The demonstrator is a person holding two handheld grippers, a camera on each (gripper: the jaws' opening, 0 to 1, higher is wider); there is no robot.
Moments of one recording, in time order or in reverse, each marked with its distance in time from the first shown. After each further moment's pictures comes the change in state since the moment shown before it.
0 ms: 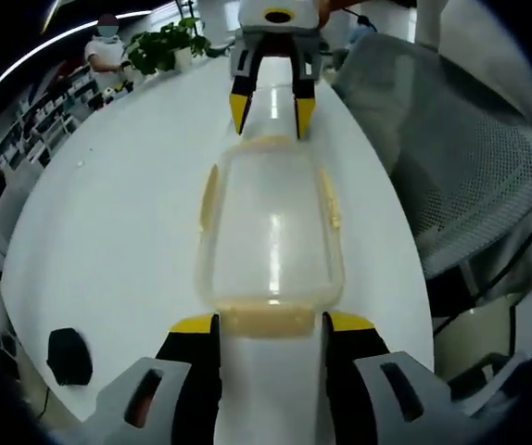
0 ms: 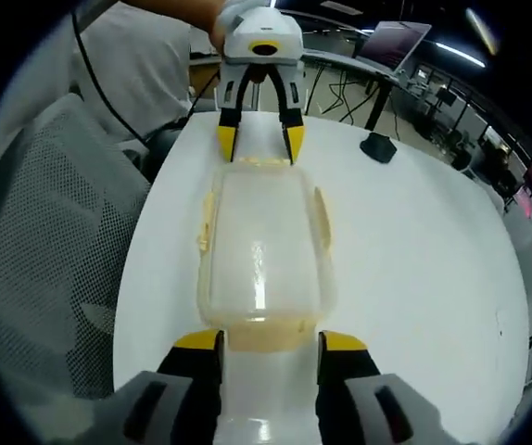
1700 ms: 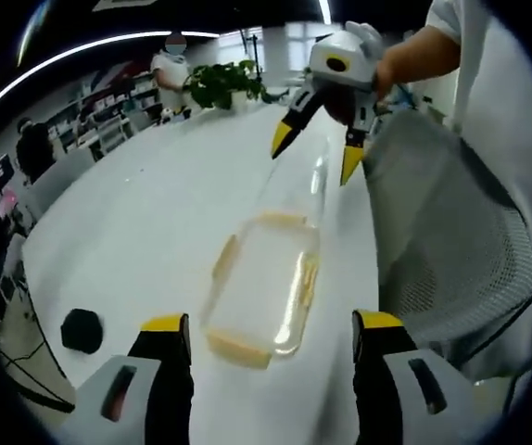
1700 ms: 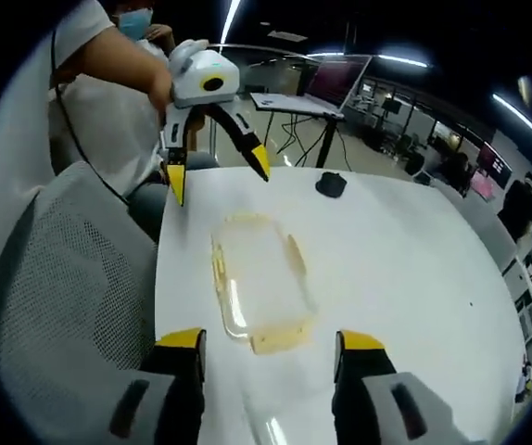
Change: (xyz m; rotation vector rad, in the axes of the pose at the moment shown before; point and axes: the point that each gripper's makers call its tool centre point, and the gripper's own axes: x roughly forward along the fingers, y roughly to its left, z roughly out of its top) left arm -0.045 -0.021 0.049 -0.190 -0.198 0.161; right arm -0.063 0.017 0.027 0.134 -0.185 -0.178
